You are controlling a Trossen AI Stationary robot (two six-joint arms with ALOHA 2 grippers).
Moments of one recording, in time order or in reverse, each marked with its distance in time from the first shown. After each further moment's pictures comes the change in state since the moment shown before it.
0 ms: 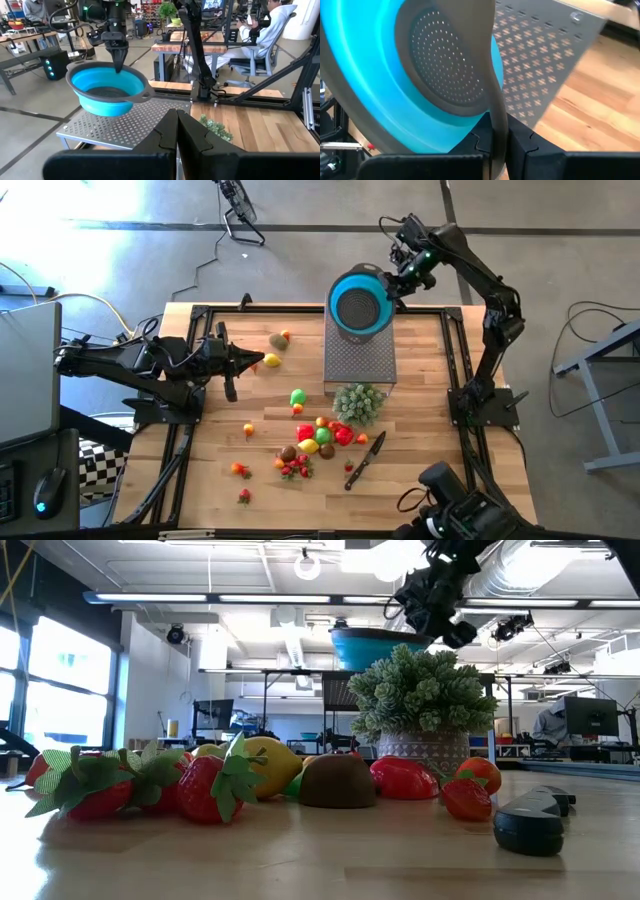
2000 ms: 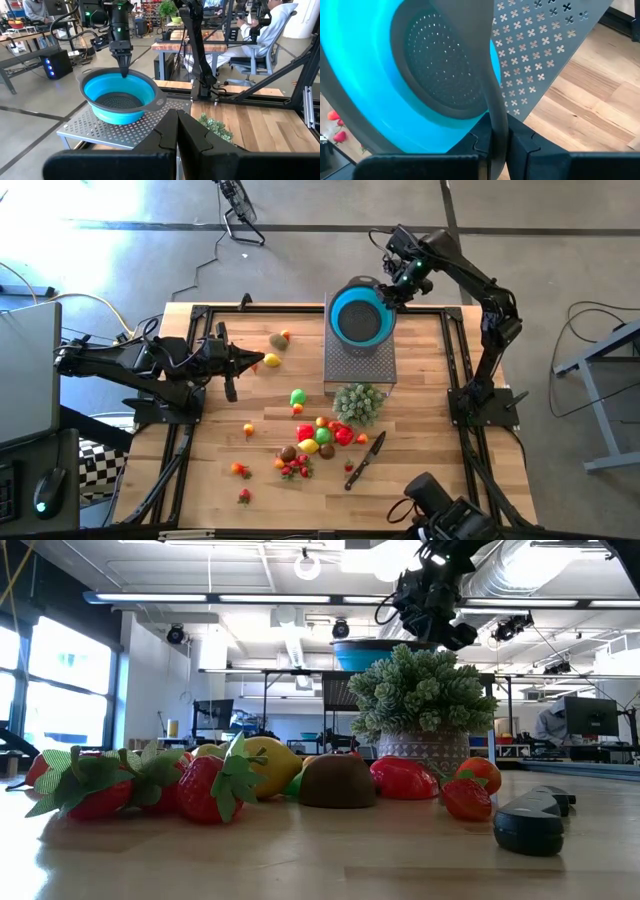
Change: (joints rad) left arm 0.000 0.000 0.000 -0.006 -0.001 -0.001; right arm 0.070 0.000 -0.044 -0.007 0.098 -0.020
